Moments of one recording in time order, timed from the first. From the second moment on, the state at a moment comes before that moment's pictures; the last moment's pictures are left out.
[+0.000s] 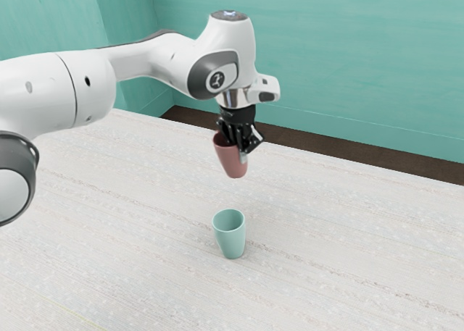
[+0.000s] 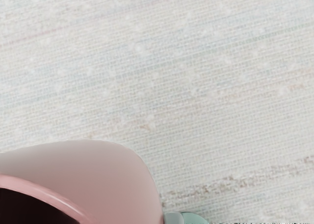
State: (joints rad) arm -0.23 0.45 -0.06 -1.39 0.09 1.87 -0.04
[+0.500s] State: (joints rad) arm -0.27 0.44 -0.07 -1.40 0.09 1.87 -0.07
